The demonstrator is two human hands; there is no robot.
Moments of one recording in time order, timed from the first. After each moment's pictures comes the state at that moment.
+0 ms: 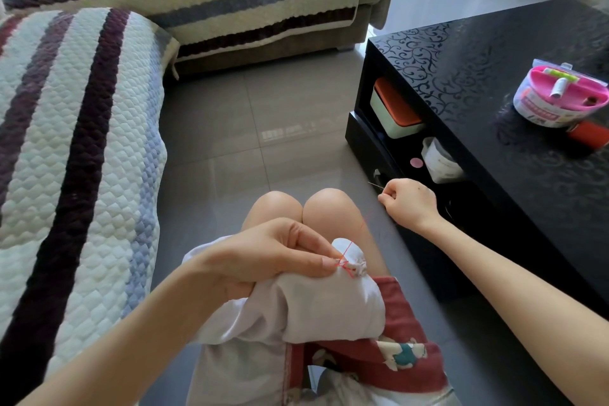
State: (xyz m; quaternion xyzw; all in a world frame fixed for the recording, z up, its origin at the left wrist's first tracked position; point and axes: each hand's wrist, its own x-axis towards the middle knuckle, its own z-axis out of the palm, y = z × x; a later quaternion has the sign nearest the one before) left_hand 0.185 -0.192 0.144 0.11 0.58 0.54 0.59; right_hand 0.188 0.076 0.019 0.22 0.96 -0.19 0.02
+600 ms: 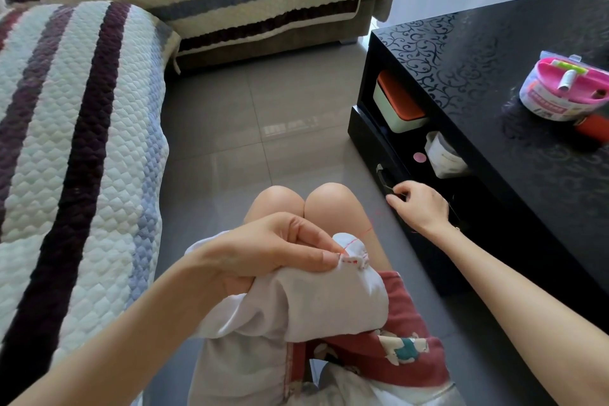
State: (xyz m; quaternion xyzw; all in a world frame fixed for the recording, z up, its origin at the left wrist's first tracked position) left_hand 0.186 -0.193 0.146 0.10 0.59 0.54 0.59; right_hand 0.201 0.092 -0.009 0.28 0.93 -0.23 0.00
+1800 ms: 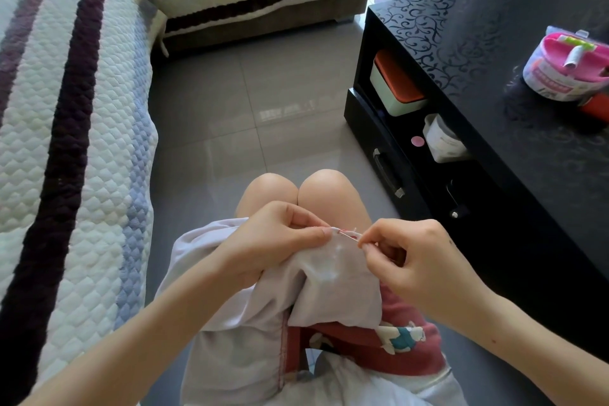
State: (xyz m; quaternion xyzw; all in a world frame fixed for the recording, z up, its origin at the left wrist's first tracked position) left_hand 0.192 -0.174 0.114 0.07 0.75 0.50 0.42; right_hand 0.295 0.000 0.103 0.00 0.91 -0.40 -0.07
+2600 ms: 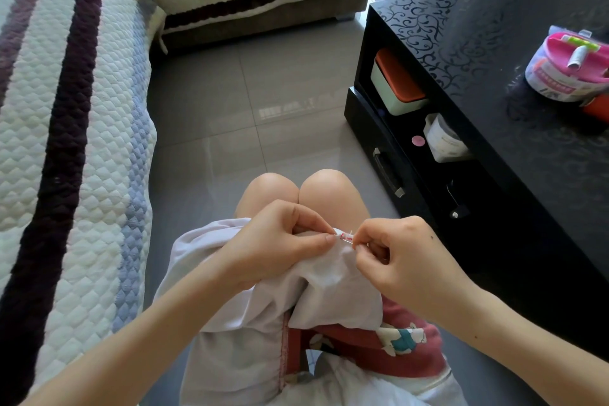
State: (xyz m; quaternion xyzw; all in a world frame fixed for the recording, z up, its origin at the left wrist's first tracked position) left_hand 0.192 -0.177 0.112 0.16 0.77 0.49 0.38; right_hand 0.285 -0.008 0.103 0.01 0.93 -0.37 -0.04
